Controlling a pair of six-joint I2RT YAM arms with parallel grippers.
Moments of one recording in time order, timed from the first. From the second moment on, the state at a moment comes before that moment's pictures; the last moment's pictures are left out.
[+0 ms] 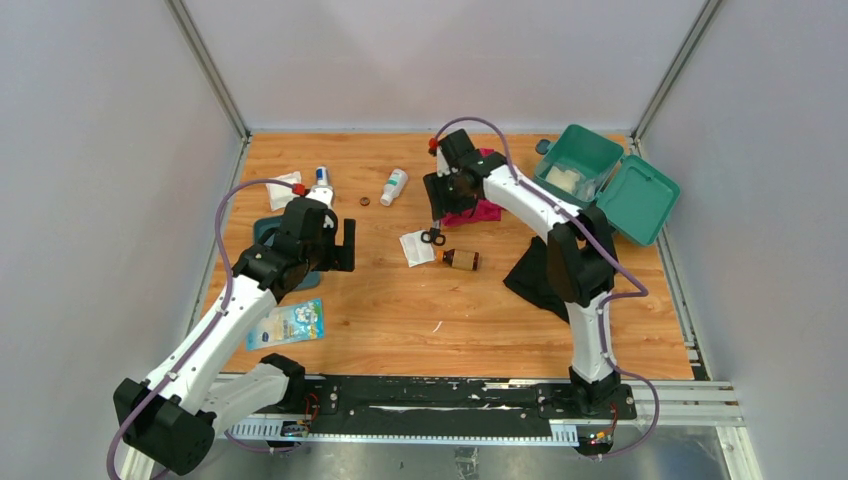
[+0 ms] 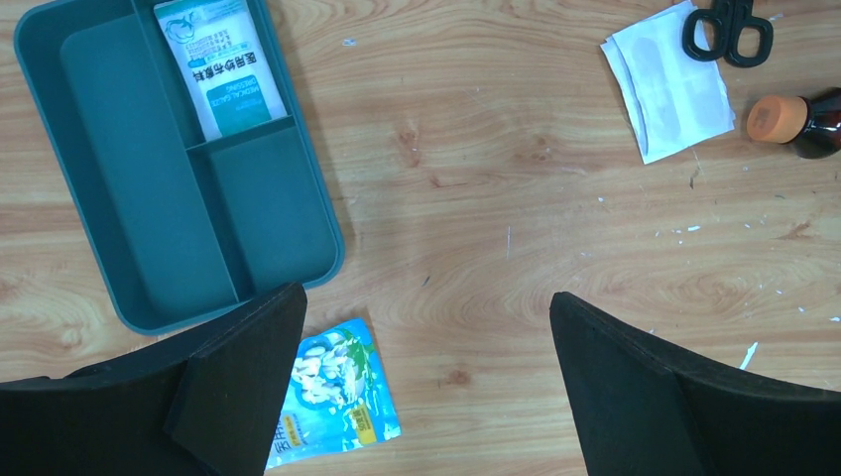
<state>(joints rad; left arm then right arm) -0.41 0.98 0.90 -0.69 -0.23 -0.24 0.55 2.07 1.81 -0.71 -0.11 0.13</state>
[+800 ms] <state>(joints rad) -0.41 1.20 0.74 -0.25 0.05 -0.68 0.63 1.43 1.26 -0.59 0.04 0.34</state>
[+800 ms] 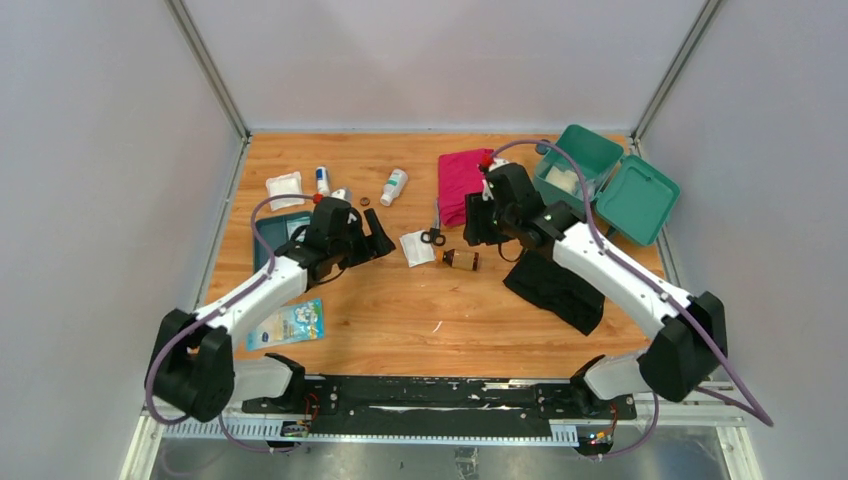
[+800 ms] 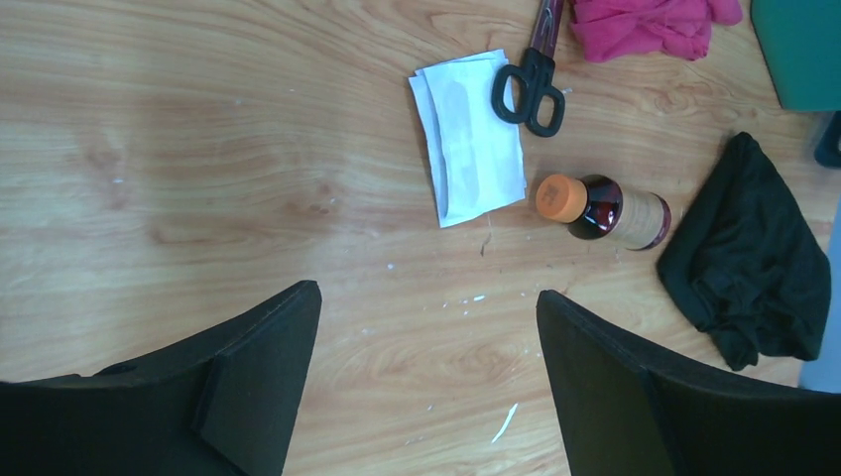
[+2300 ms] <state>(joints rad) -0.35 2.18 1.83 -0.44 -0.13 -0.14 0.63 1.00 0.86 -0.57 0.09 0.30</state>
